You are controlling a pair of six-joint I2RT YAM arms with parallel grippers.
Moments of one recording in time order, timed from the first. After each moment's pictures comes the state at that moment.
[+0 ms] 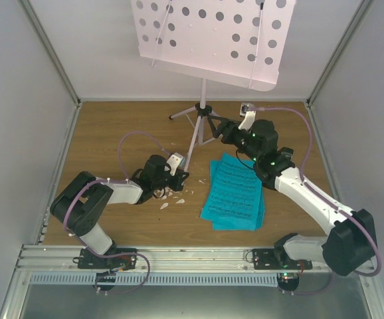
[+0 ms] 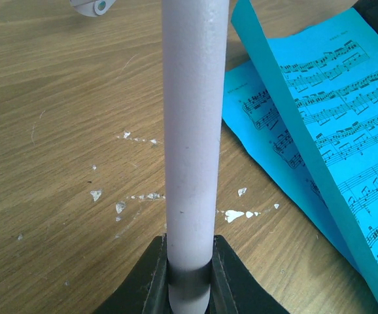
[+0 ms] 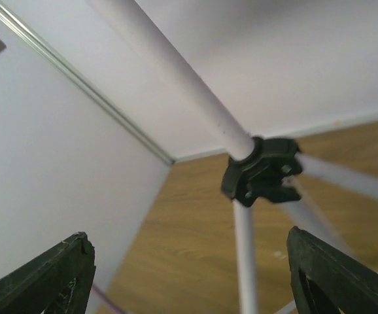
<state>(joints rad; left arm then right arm) -0.57 1.62 0.59 0.46 0.27 -0.16 0.51 1.25 0.95 0.20 -0.11 0.61</state>
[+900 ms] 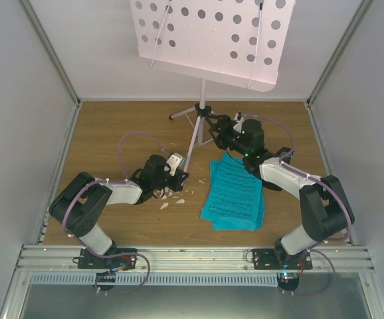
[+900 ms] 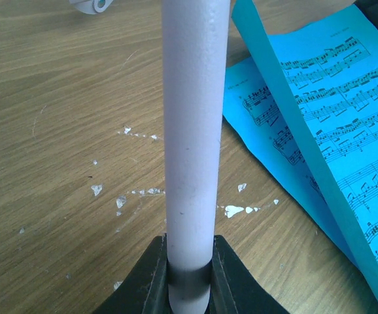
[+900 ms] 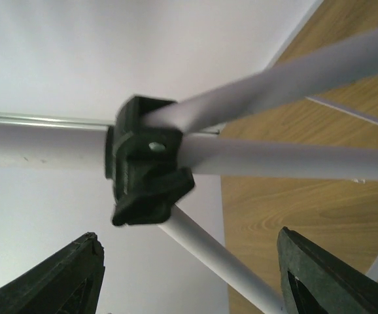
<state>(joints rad) -0.57 1.61 0.59 0.44 0.27 -0.16 0.44 1.55 0.91 0.49 -0.33 1.36</state>
